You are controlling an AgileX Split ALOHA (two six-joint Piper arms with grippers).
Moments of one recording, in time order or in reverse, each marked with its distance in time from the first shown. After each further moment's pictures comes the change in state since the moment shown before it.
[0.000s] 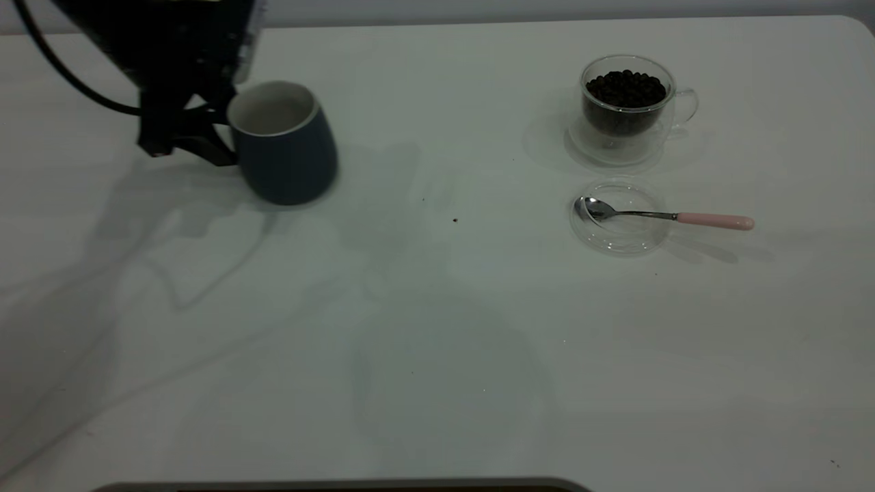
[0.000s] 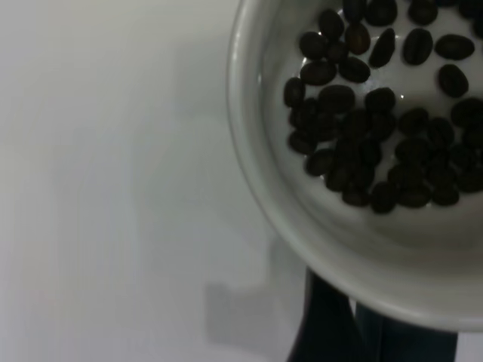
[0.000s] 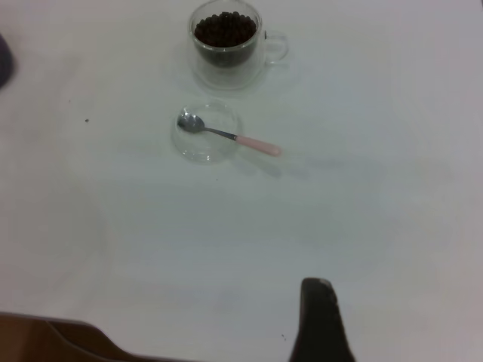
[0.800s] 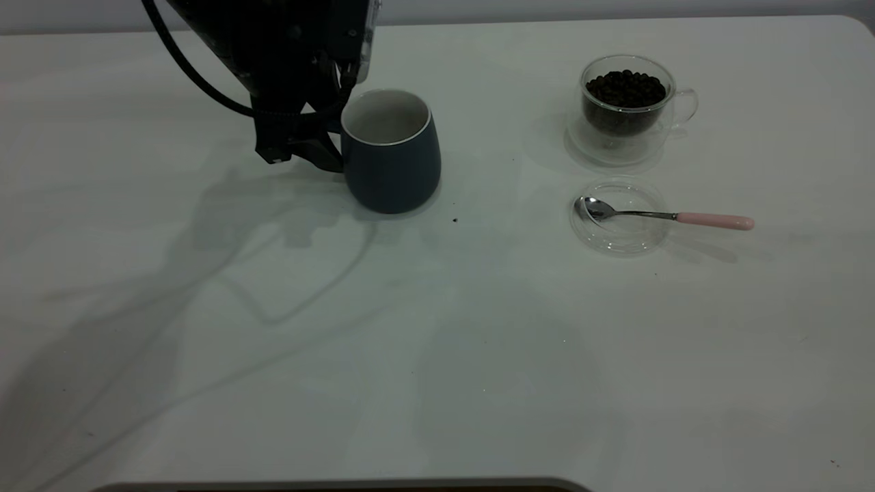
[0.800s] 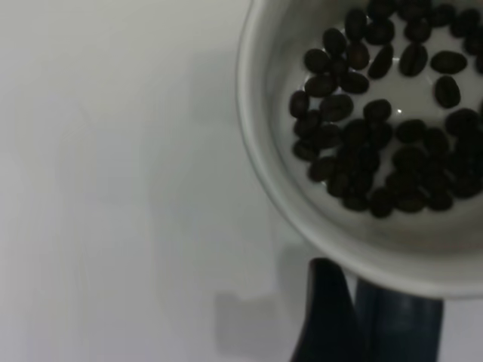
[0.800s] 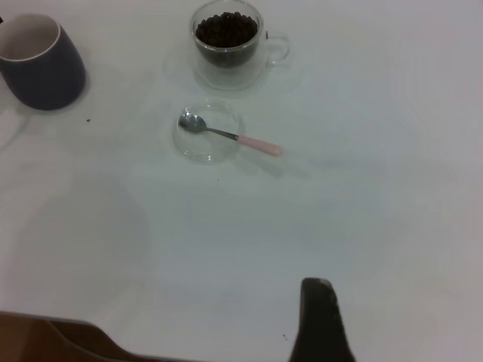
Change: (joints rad) left arm -0.180 -0.007 0.000 -0.078 -0.047 -0.130; right arm 0.000 0.000 0.000 0.003 0.000 0.000
